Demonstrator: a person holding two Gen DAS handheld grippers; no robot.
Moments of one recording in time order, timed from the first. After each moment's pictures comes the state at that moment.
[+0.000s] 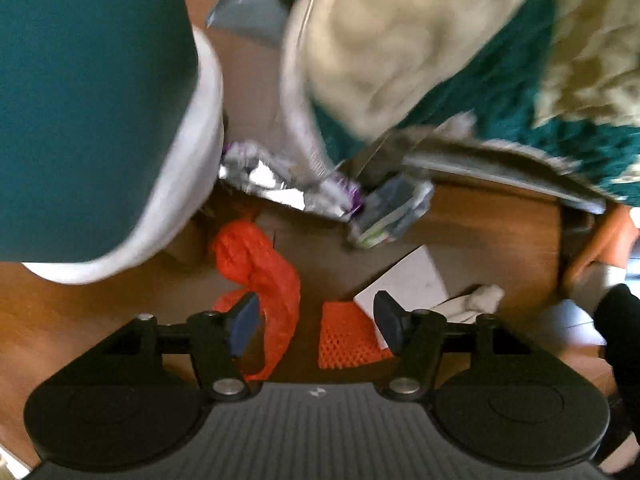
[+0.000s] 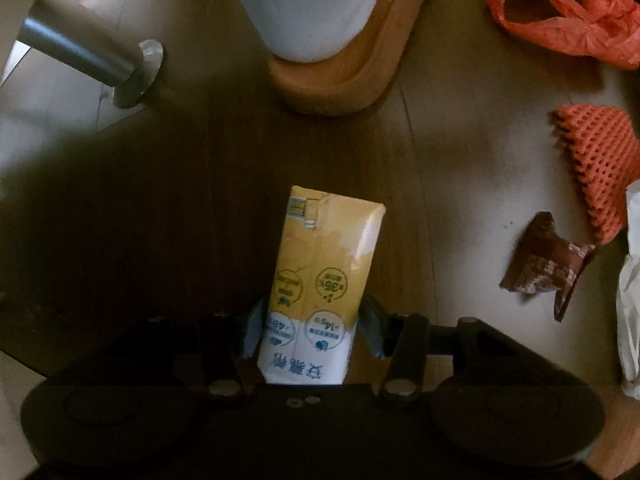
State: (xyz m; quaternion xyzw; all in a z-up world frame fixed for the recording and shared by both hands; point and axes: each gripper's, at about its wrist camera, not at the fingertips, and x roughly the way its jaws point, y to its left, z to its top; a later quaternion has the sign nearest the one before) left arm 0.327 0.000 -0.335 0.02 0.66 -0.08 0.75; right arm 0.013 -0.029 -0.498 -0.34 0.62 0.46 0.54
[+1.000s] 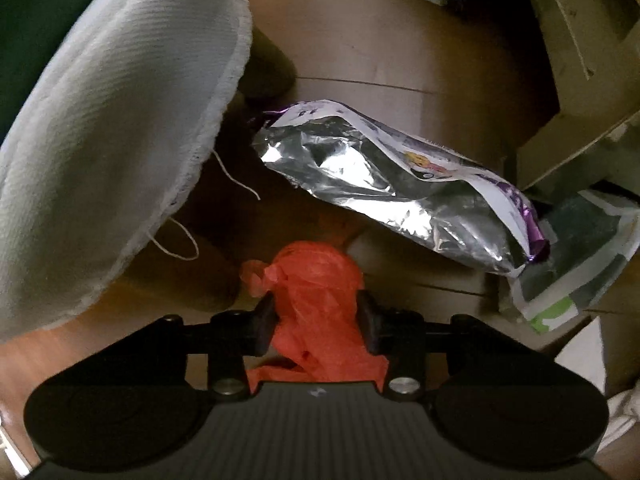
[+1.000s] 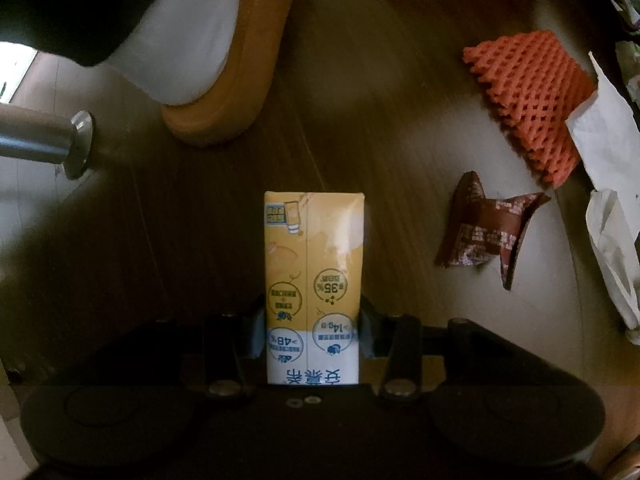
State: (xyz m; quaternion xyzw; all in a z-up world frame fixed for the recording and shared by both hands) left arm 0.372 0.008 -0.496 0.07 0.64 0.06 0.76; right arm 0.080 -0.052 -0.500 -0.26 0.67 0.40 0.57
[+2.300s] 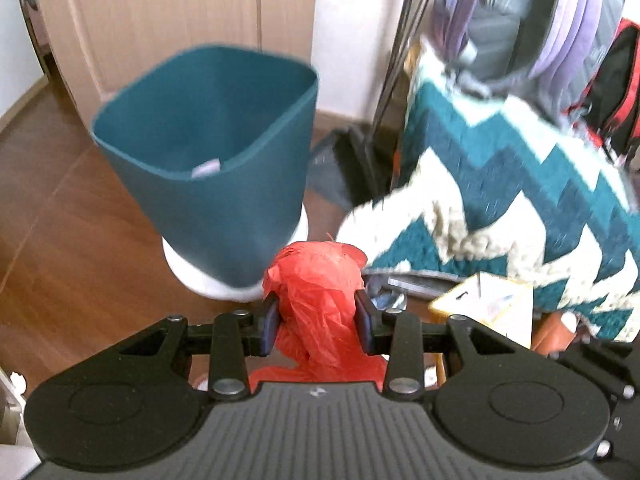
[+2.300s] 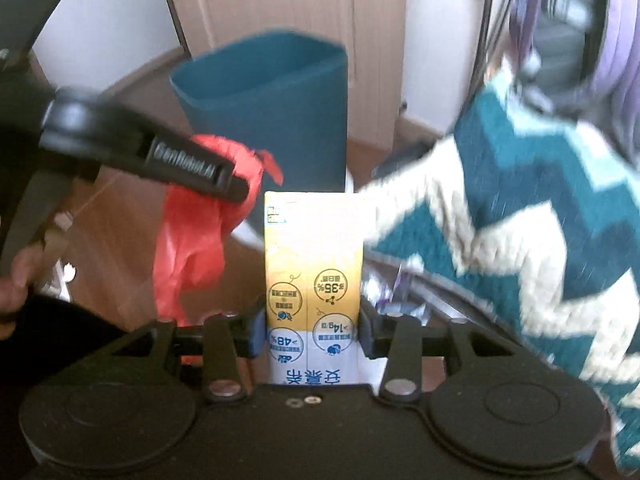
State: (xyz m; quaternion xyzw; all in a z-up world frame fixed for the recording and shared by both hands) left arm 0.185 0.029 -0.041 -0.04 0.48 0.02 0.88; right arm 0.160 -0.106 -0.069 -0.07 0.45 0.25 0.85
